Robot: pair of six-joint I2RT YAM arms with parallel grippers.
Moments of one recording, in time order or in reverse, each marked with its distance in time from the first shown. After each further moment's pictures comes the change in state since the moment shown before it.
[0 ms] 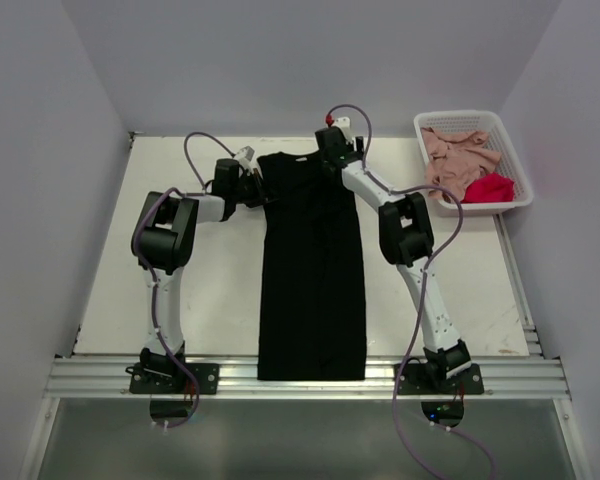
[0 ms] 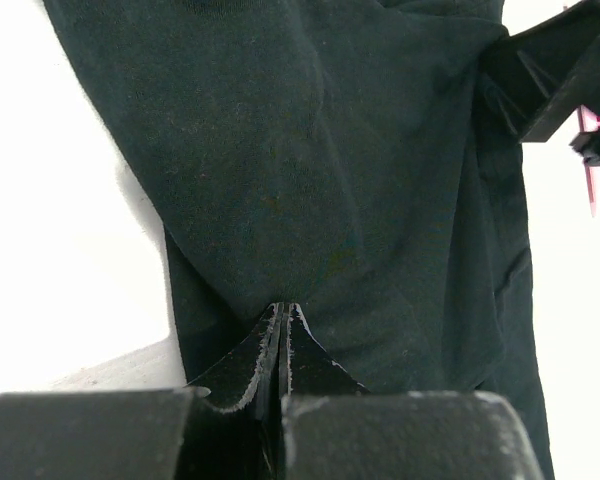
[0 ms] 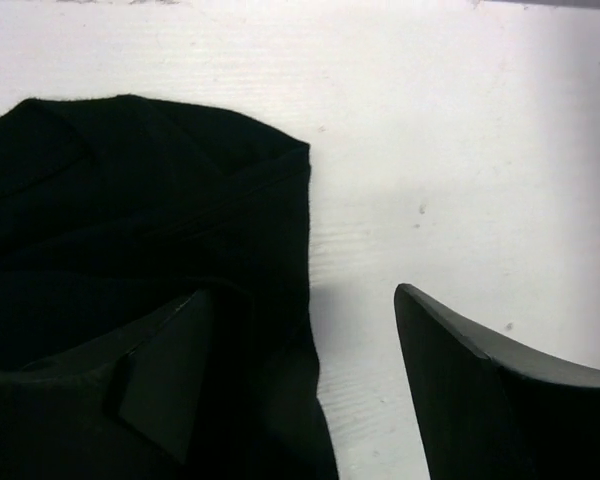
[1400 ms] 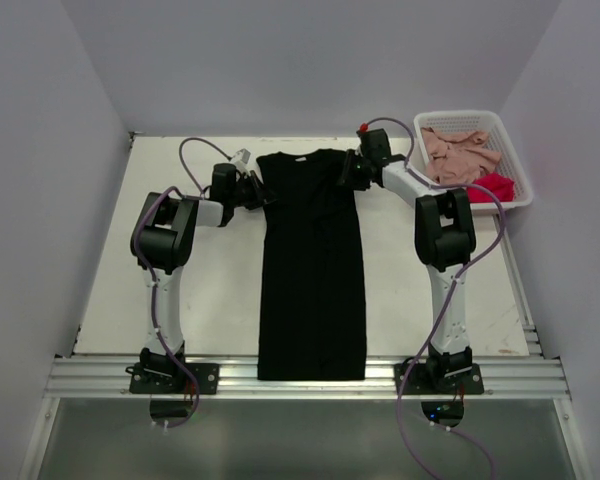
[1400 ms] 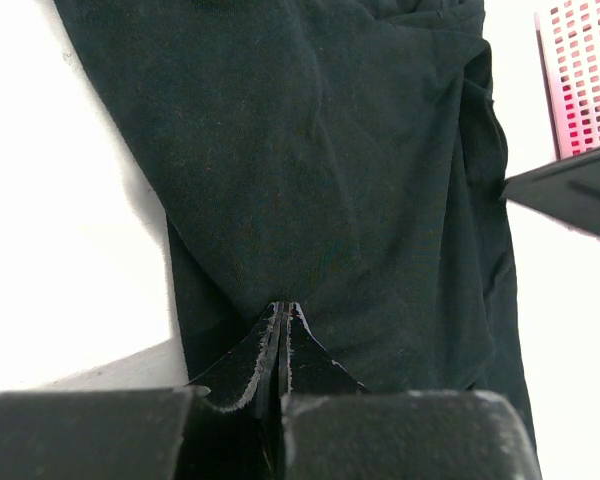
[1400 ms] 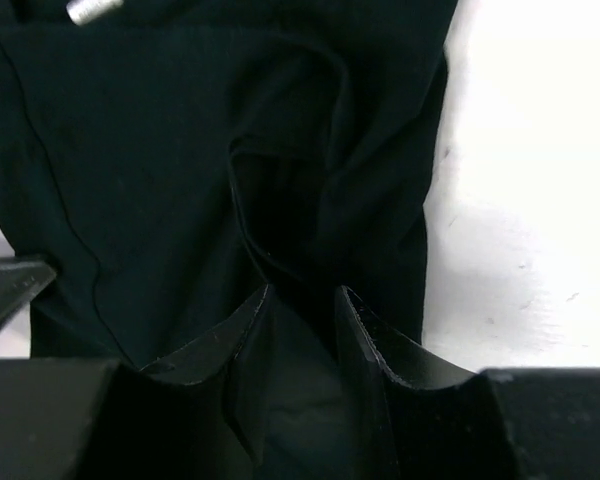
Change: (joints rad) left arm 0.008 0.000 -0.066 0.127 0.014 -0.056; right arm -0.165 -0.323 -0.457 0.050 -0.823 0.298
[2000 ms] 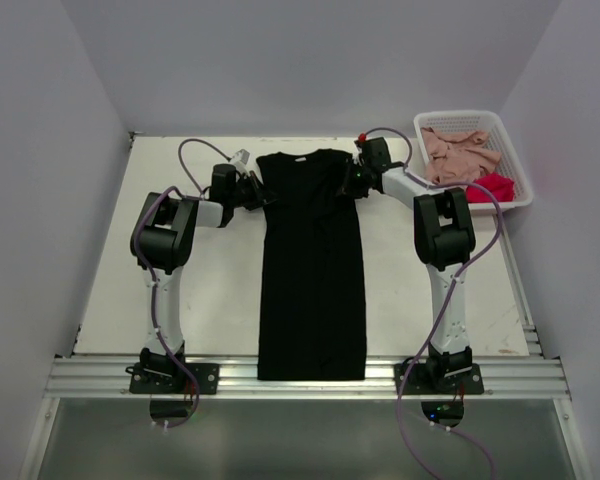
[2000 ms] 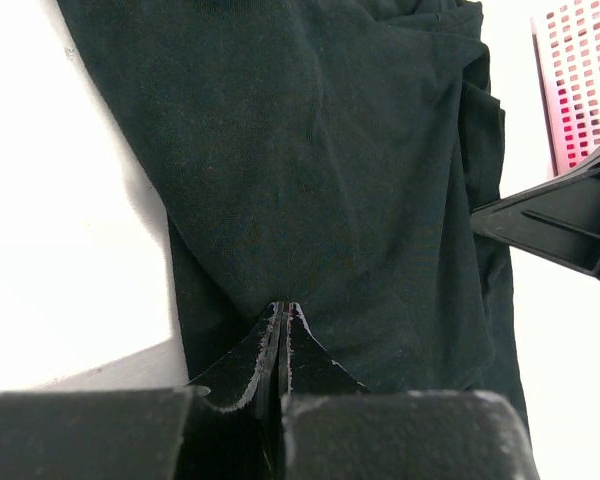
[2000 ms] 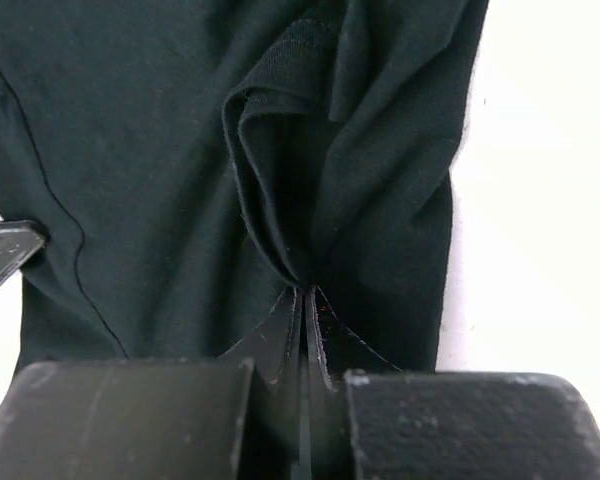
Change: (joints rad) left arm 0.001 0.000 -0.008 0.013 0.002 -0.016; right arm -0.009 0.019 -0.072 0.043 -0.107 0.010
